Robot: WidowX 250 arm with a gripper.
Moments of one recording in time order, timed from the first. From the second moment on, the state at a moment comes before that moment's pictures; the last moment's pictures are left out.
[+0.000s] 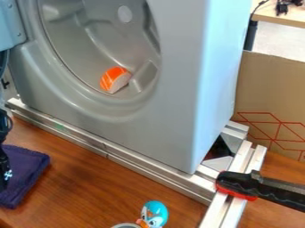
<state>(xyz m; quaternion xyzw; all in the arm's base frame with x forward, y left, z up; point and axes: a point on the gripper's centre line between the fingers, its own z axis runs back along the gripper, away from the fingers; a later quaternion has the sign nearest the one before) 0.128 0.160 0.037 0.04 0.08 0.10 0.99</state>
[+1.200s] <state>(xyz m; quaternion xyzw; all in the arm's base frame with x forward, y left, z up) 0.185 0.005 0.080 -0.07 -0.05 -0.13 0.99</state>
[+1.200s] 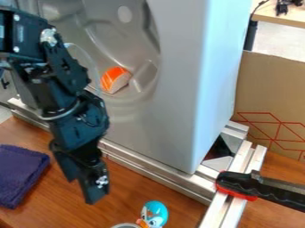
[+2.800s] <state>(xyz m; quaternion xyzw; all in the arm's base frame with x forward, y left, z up) 0.220 -0.061 0.033 -0.04 0.02 -0.16 0.99</state>
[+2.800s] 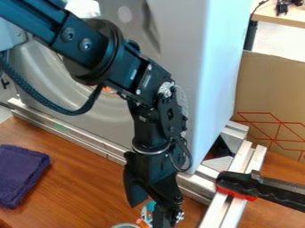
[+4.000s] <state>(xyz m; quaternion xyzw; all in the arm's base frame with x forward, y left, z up) 0.220 -0.046 0.034 -0.03 0.03 -0.16 0.99</state>
